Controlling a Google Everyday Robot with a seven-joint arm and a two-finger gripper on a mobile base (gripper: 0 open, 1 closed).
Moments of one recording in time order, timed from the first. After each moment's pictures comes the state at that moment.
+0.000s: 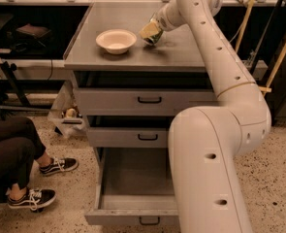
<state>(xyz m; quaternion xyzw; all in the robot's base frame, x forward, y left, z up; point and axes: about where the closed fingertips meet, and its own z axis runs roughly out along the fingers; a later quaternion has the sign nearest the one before) 0.932 -0.072 0.879 -0.36 0.80 0.04 0.47</state>
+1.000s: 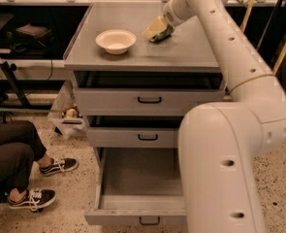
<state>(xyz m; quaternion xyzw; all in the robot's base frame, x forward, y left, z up) 0.904 -0.088 0.903 -0.36 0.82 0.03 0.44</state>
